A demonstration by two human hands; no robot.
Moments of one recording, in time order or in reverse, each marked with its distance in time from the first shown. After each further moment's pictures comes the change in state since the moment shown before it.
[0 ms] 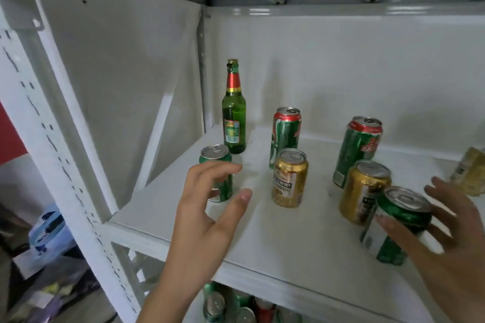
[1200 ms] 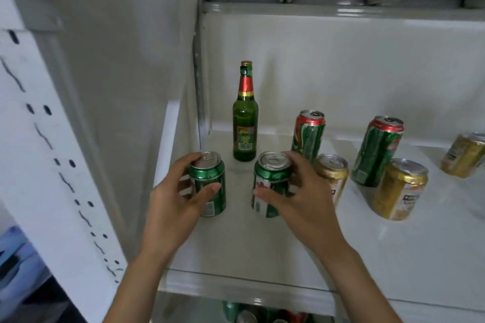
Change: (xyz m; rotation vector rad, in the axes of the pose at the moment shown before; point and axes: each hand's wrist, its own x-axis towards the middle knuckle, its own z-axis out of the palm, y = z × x) left_hand 0.103 -0.135 -0.098 0.006 -0.165 -0.078; right_hand -0.024 -0.103 0.237 0.022 -0.246 -0.141
